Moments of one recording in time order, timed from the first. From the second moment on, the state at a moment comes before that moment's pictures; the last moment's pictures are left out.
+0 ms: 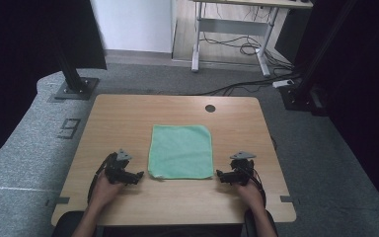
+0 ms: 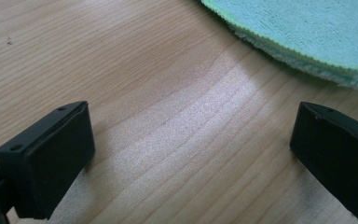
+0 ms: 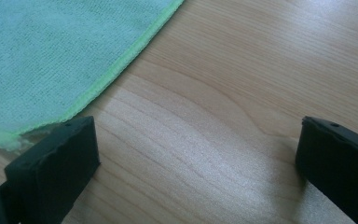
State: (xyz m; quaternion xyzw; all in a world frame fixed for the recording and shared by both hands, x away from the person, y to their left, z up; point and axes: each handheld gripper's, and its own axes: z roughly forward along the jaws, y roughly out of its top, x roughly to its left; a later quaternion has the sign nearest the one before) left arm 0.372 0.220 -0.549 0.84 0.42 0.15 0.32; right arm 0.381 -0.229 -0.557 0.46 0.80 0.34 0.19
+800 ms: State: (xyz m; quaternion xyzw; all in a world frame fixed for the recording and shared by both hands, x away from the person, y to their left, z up) left arm 0.379 0.215 -0.540 0.83 0.43 0.17 0.31; right arm 0.379 -0.219 -0.550 0.45 0.81 0.33 0.18
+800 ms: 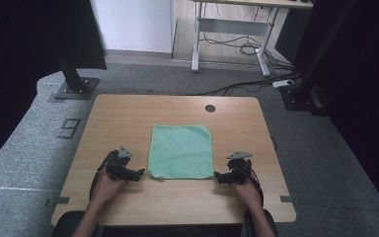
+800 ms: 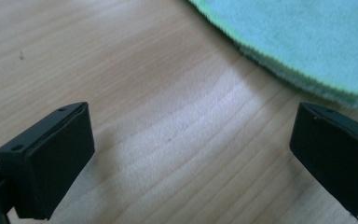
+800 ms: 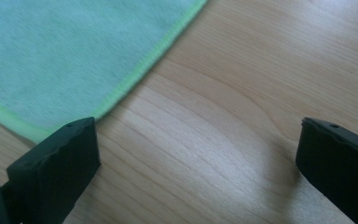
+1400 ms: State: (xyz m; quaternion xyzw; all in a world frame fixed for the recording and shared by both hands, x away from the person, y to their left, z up) left arm 0.406 0.195 -0.523 0.83 0.42 0.18 0.33; right arm 0.373 -0.209 -0.529 0.45 0.80 0.36 0.19
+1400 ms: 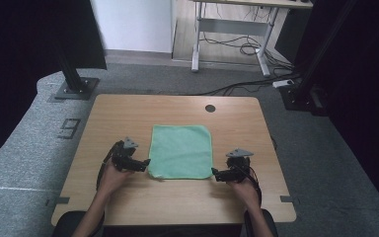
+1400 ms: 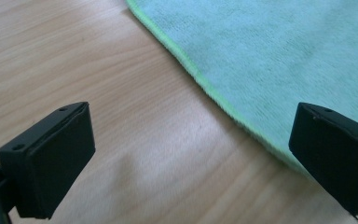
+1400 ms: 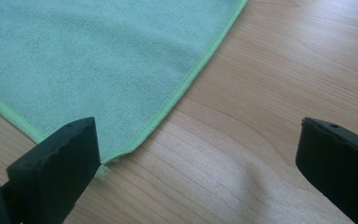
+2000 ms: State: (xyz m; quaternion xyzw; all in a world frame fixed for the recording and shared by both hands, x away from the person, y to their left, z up) left arm 0.419 0.185 -0.544 0.83 0.43 0.19 0.30; right arm 0.381 -0.193 -0.548 0.44 0.82 0.30 0.19
